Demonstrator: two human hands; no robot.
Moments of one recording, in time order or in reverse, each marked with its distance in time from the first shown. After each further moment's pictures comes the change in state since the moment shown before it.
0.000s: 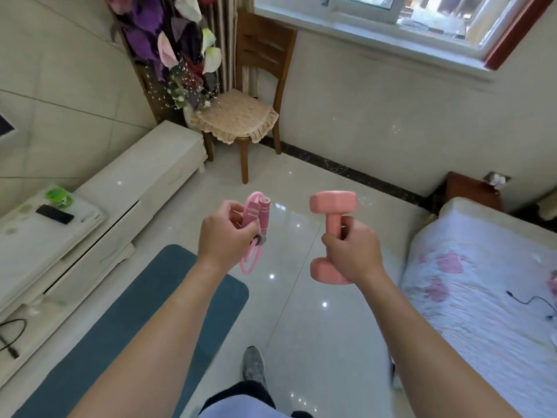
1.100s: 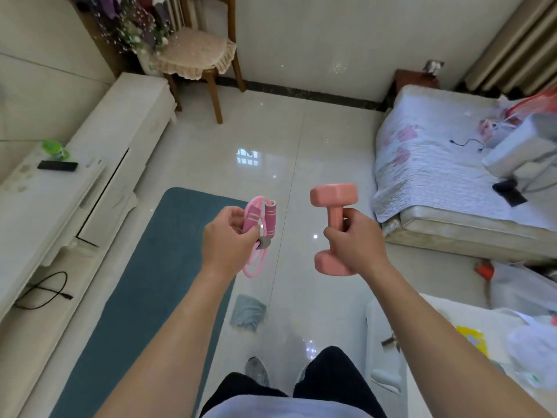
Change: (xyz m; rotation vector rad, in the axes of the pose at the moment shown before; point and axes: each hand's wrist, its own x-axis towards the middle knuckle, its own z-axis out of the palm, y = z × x) left_hand -0.347 -0.140 -0.170 0.008 -0.240 -0.012; right_hand -0.442 0.024 0.086 -0.016 0.091 0.220
